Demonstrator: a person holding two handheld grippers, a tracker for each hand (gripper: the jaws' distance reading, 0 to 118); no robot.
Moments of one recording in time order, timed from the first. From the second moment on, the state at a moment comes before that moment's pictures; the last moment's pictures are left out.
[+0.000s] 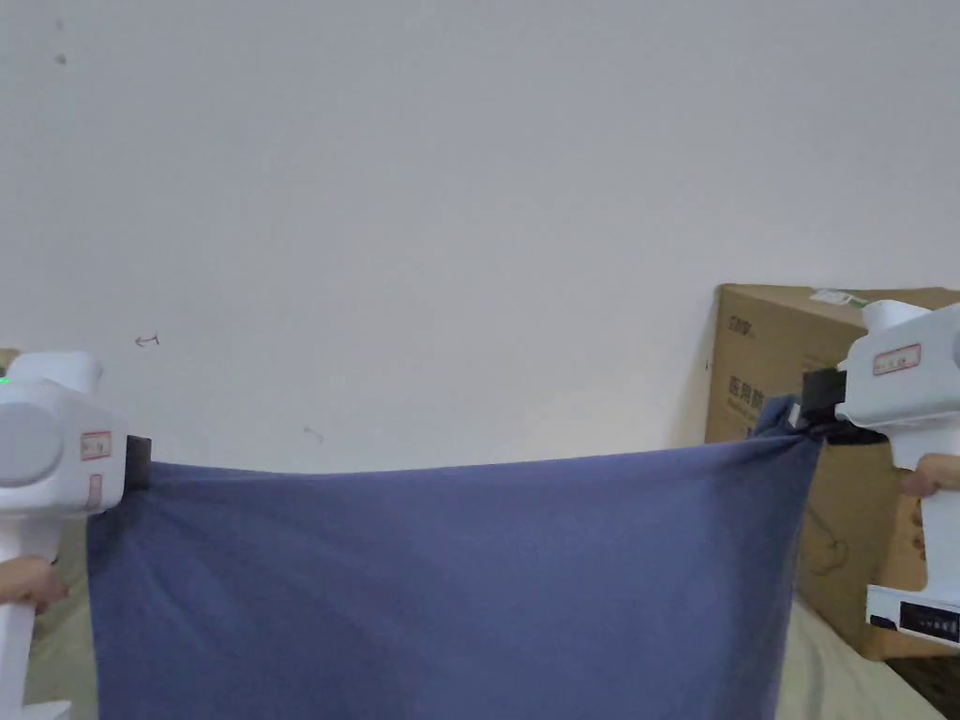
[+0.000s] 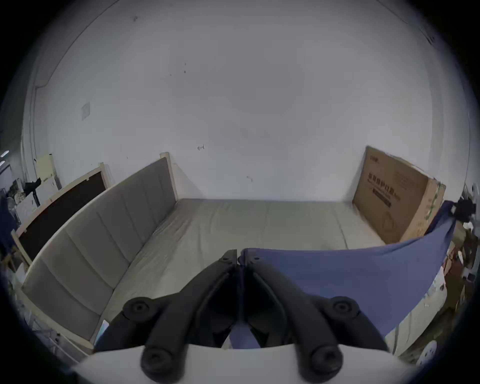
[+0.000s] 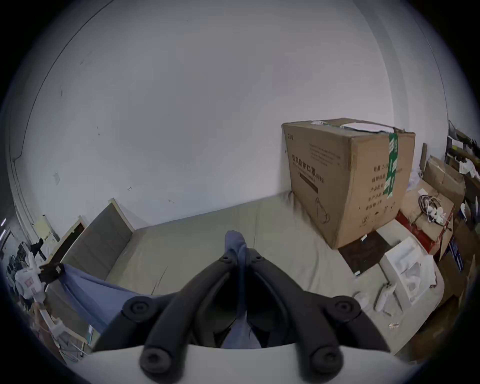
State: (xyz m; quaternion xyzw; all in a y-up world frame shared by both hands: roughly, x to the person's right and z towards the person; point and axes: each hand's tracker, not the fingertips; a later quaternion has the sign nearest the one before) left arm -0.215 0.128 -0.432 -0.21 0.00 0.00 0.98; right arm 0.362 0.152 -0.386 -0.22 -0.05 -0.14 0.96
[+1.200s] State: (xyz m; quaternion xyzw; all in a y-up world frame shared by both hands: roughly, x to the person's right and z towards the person) left arm -0.198 -0.096 -0.660 -0.37 0.06 -0.09 0.92; right arm 0.345 -0.069 -0.643 -0.41 -0.10 -0.14 0.90
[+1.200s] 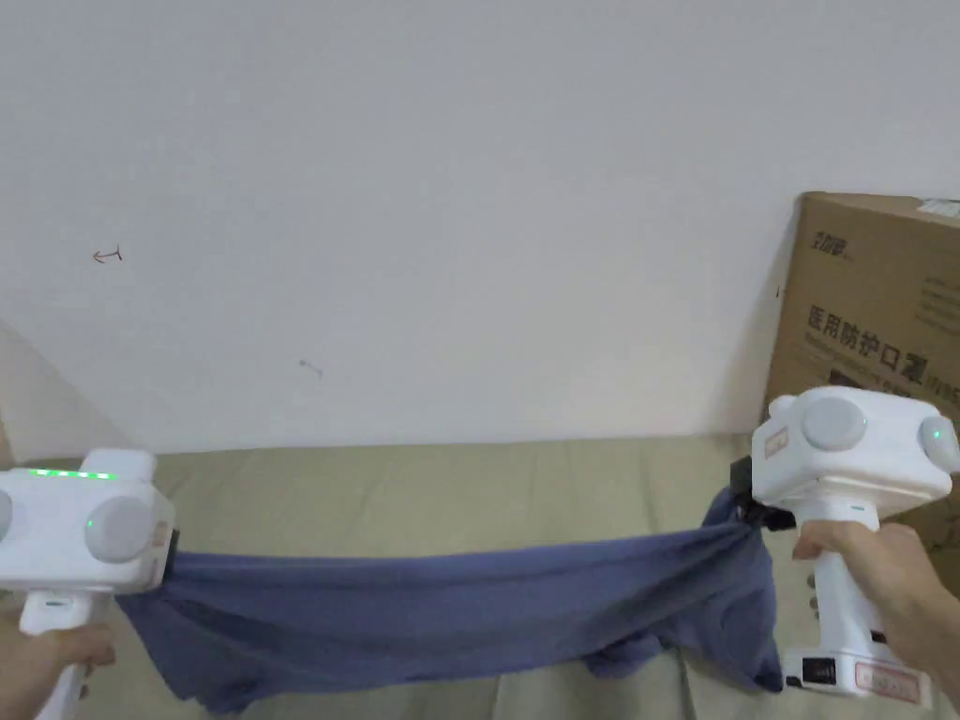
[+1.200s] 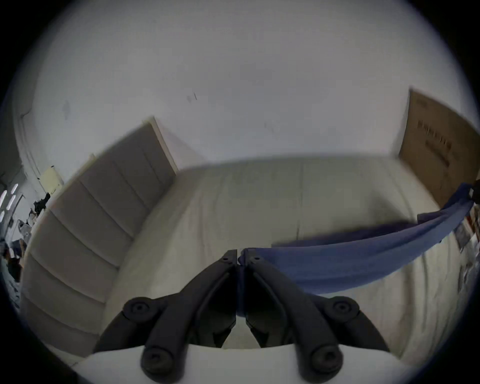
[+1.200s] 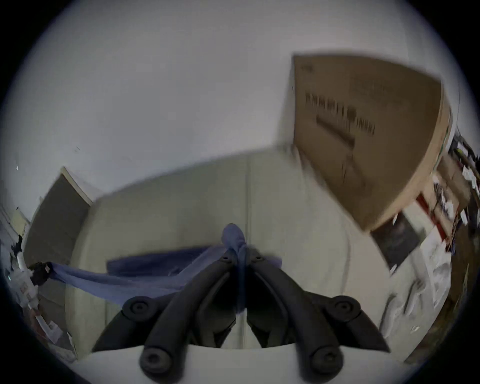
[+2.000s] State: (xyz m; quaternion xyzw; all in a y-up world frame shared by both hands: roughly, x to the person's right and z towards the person) left arm -0.278 -0.170 -0.290 -0.47 0.01 0.02 0.88; right arm 0.331 -0.178 -0.290 -0.47 -0.10 -0.19 0.86
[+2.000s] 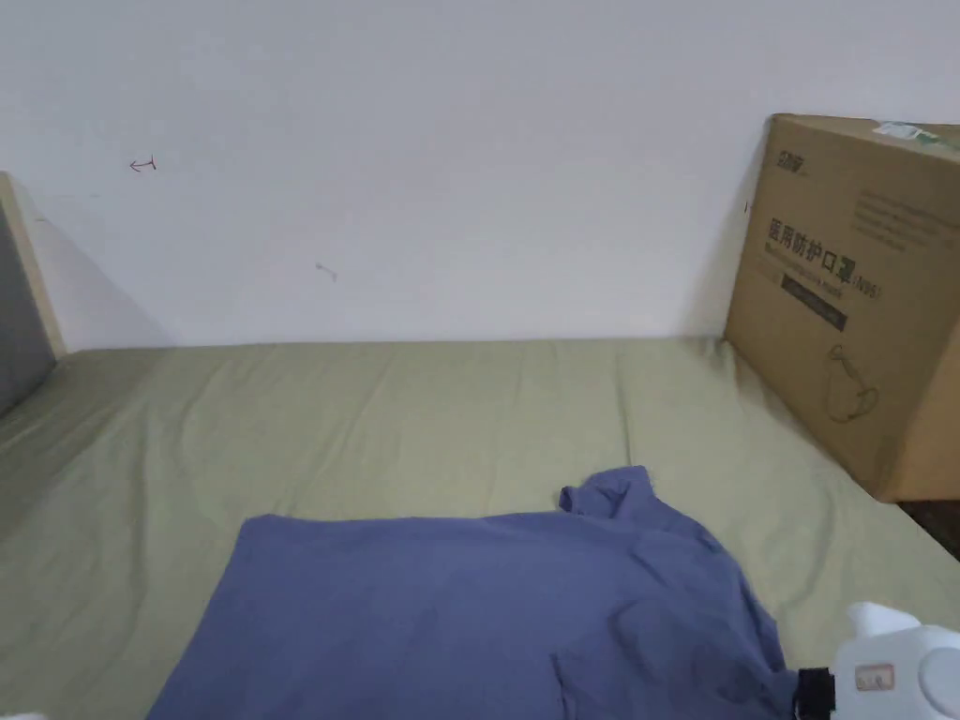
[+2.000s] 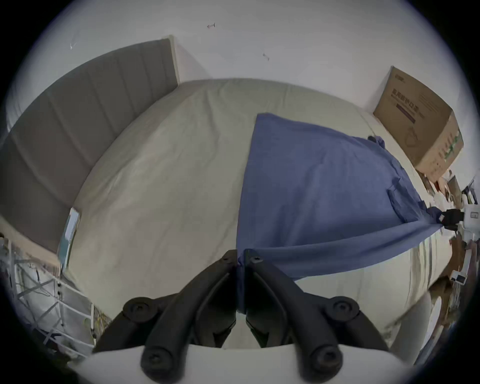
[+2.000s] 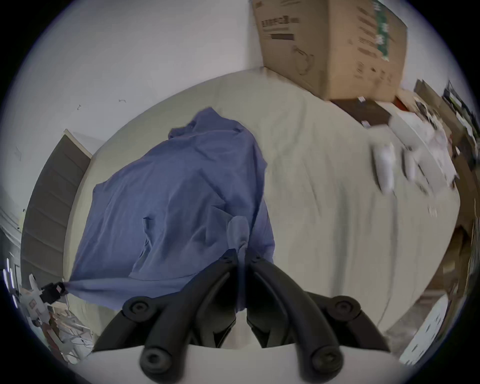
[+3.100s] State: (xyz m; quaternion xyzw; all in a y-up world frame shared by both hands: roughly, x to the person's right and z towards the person) left arm -0.222 -0.187 -0.392 -0.47 -0.02 0.02 0.88; right arm 0.246 -0.191 -0.350 -0.45 -0.06 -0.10 0.89
